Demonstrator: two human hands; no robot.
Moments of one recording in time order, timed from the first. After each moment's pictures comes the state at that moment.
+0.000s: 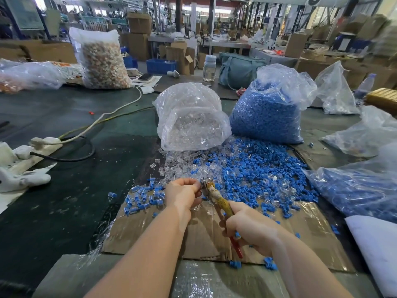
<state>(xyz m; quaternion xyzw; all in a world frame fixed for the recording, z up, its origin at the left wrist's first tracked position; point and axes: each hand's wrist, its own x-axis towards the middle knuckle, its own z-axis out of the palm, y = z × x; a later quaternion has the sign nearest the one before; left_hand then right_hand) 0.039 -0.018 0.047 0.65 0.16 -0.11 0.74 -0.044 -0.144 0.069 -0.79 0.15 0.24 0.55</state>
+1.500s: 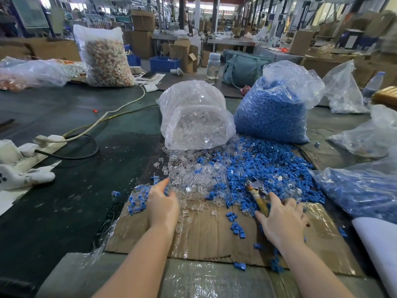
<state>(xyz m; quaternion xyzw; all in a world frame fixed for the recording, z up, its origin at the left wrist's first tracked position) 0.040 0.019 0.009 0.81 0.13 0.08 0.57 -0.035 -0.198 0.012 -0.95 0.30 -0.01 0.04</state>
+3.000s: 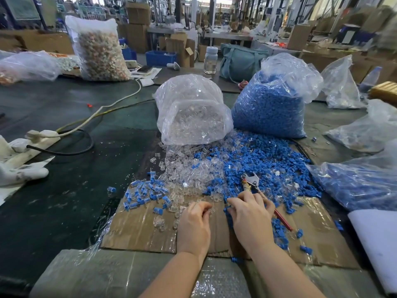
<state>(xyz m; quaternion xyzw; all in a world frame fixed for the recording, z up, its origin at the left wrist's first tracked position) -0.012 -0.025 -0.025 0.89 -0.11 0.08 0.44 -0.034 -0.146 -0.006 -0.97 0.12 -0.18 0.05</state>
